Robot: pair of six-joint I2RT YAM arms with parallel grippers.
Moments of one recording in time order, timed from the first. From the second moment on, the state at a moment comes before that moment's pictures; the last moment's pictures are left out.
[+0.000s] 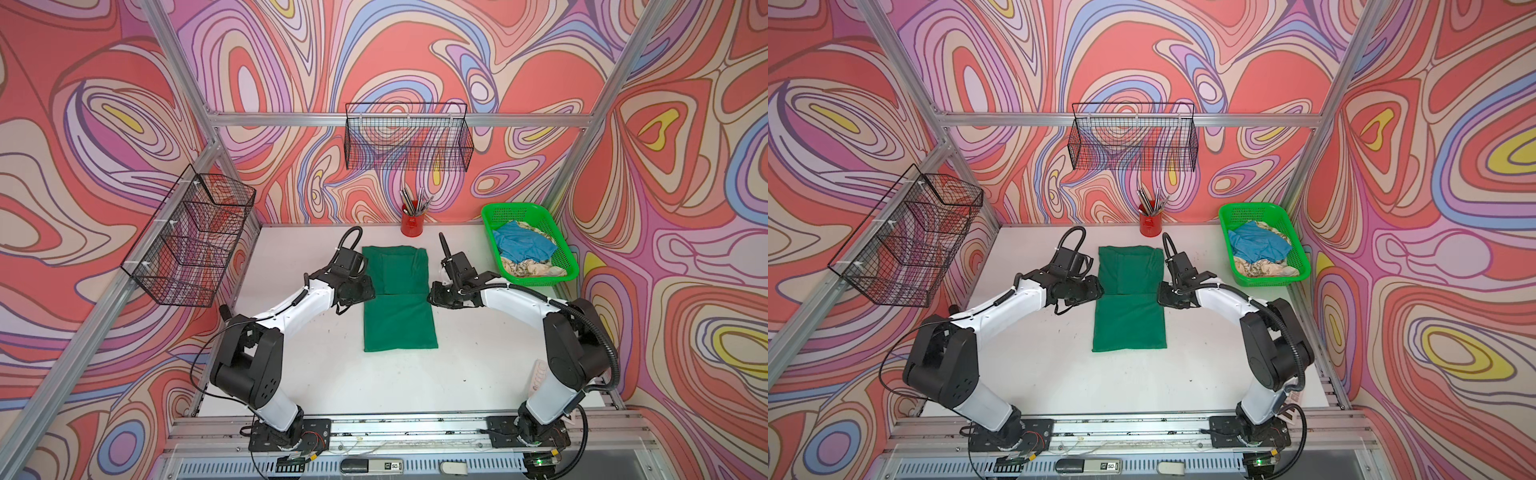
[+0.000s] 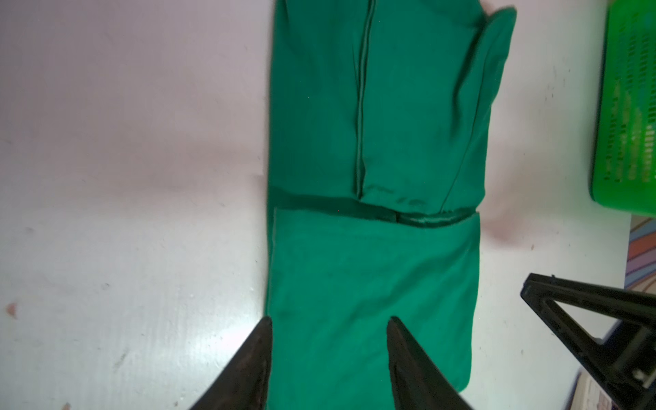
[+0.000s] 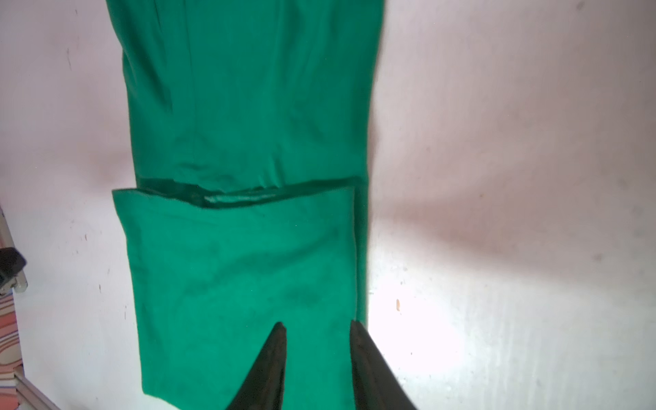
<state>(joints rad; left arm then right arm) -0.44 1.61 1.10 -0.51 0.12 -0.67 0.46 1.71 1.09 -0.44 -0.21 0.58</state>
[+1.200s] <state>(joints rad) -0.50 1.49 0.71 -0.45 0.30 -0.70 0.61 1.52 0.72 -0.35 -0.26 0.75</state>
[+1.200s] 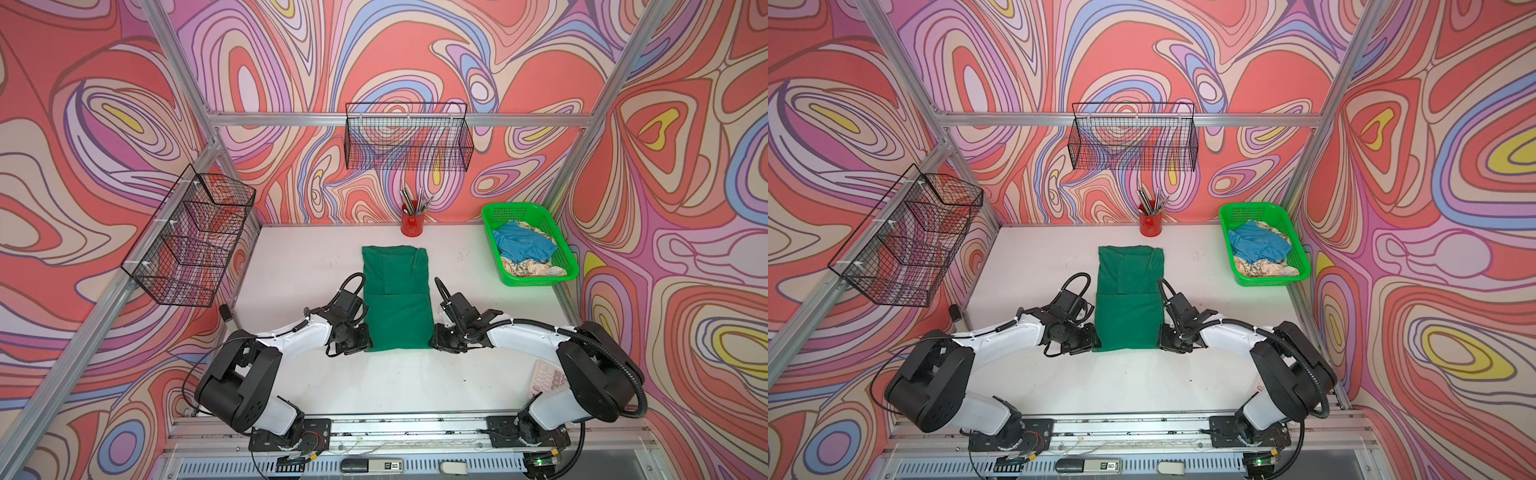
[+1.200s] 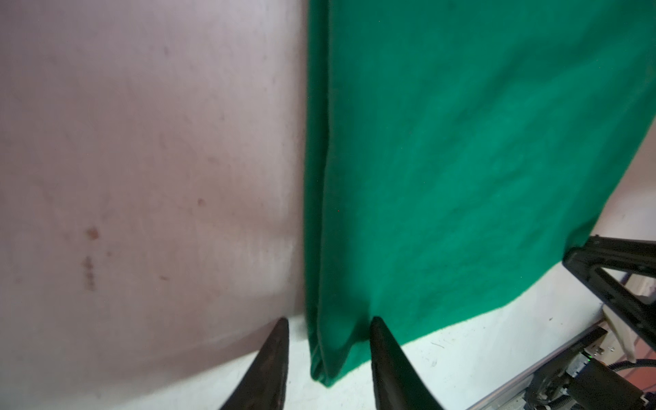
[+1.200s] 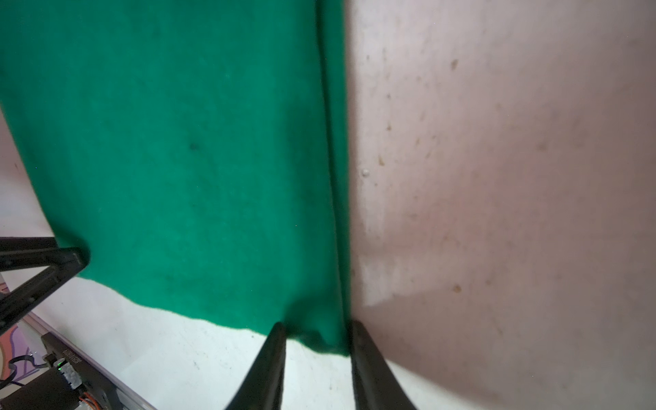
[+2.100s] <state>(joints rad) -0.50 1.46 0.67 -0.42 0.32 -0.72 0.62 1.51 0.69 -0.32 -0.25 0.78</state>
